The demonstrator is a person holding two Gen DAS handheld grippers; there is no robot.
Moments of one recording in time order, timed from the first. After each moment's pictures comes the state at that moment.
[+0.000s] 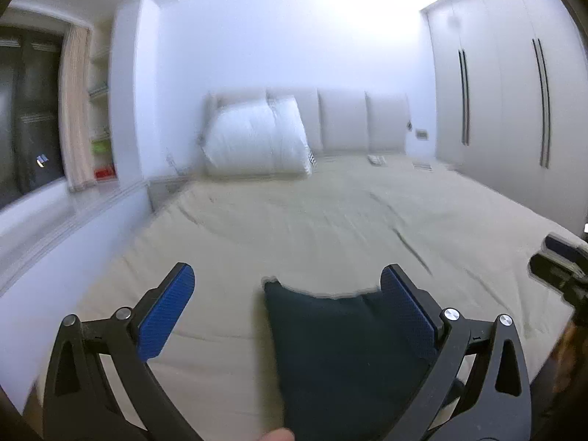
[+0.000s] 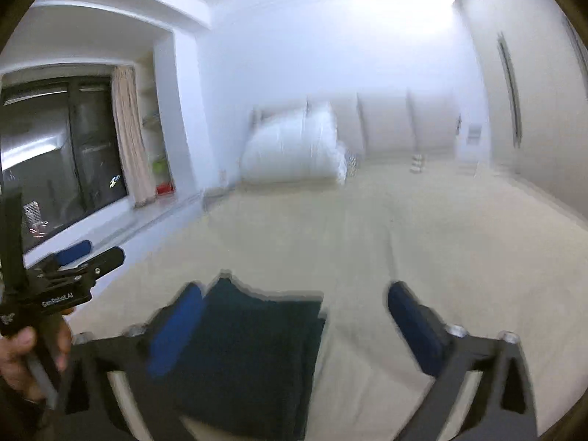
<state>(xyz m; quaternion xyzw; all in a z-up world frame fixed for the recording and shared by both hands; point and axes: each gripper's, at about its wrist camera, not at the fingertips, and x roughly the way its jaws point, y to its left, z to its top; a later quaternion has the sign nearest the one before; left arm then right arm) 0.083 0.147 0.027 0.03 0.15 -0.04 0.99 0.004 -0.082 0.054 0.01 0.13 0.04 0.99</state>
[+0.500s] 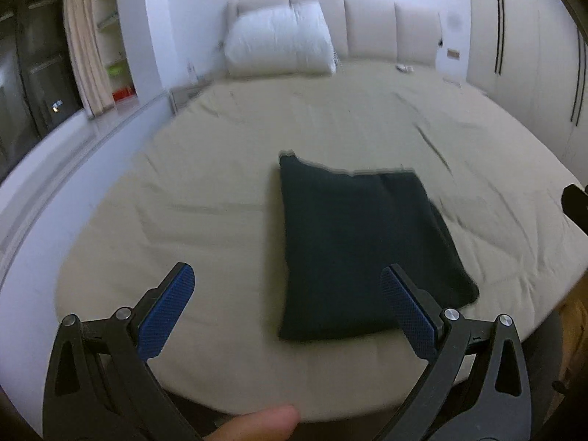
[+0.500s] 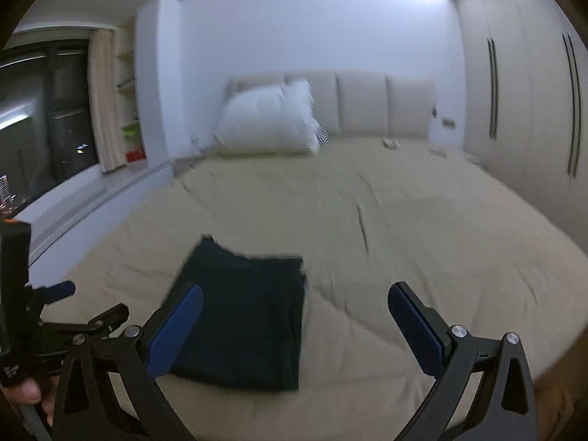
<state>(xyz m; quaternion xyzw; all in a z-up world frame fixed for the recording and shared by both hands) 0.077 0.122 -0.051 0.03 0.37 0.00 0.93 0.007 -0.057 0.019 0.01 0.30 -0.01 0.95</state>
